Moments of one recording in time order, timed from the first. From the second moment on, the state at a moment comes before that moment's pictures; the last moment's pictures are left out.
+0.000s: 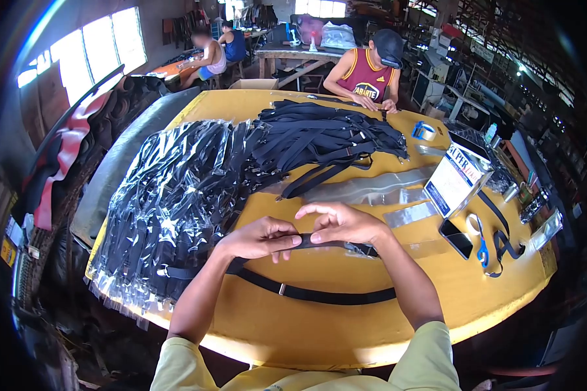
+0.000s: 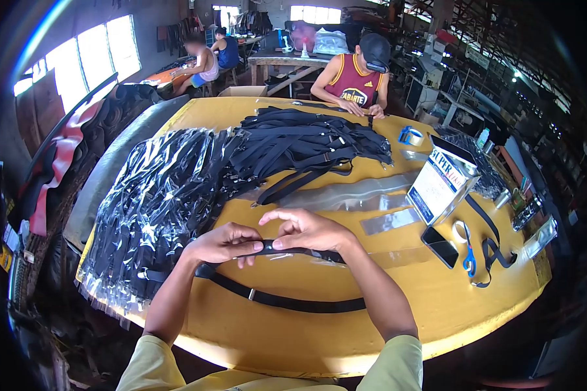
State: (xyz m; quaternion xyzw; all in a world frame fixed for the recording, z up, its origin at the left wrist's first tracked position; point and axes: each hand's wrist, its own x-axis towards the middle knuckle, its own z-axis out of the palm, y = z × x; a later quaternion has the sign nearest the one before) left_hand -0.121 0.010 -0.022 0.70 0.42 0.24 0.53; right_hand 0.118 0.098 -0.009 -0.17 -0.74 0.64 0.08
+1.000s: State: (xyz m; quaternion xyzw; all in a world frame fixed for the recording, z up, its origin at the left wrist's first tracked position) left_hand -0.152 -0.015 -0.040 0.70 0.44 0.26 0.51; right_hand 0.072 0.096 -0.029 -0.13 -0.78 0.62 0.05
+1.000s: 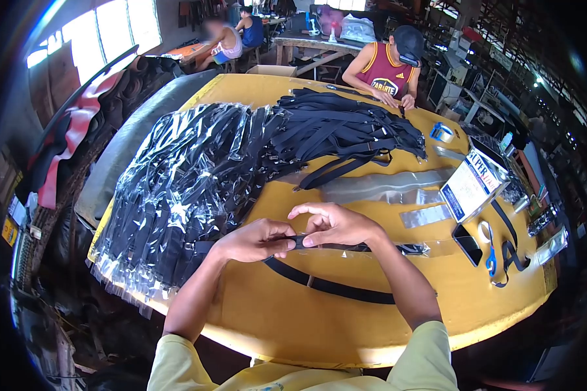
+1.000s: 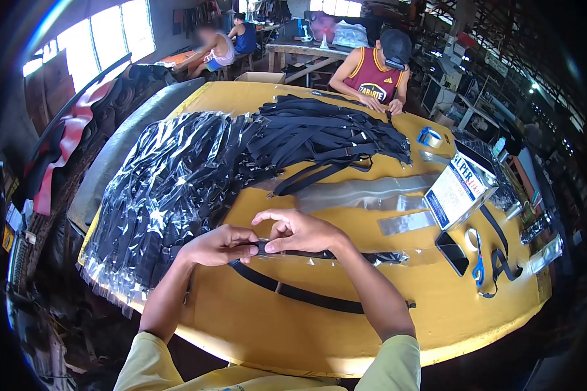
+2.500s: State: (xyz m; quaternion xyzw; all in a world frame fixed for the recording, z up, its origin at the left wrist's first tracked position) left_hand -0.198 -0.031 -0.022 0.79 0.51 0.12 0.31; right_hand 0.034 0.115 -0.058 -0.06 -0.77 0.64 -0.06
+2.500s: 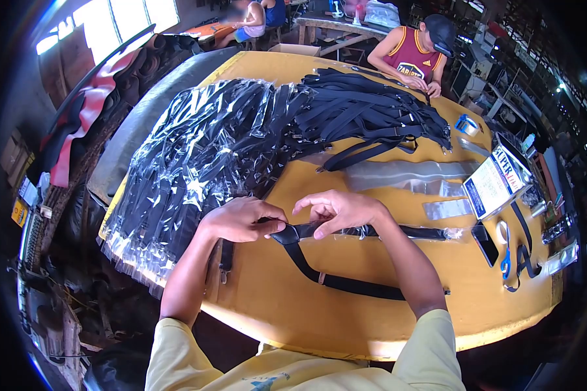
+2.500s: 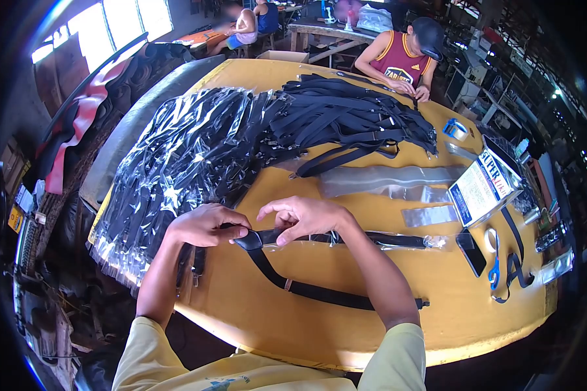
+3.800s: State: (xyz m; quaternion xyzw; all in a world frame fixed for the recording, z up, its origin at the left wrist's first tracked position) left_hand -0.205 -0.020 -0.051 0.78 0.50 0.19 0.32; right_hand -0.004 0.111 -0.083 -0.05 -0.88 0.47 -0.02
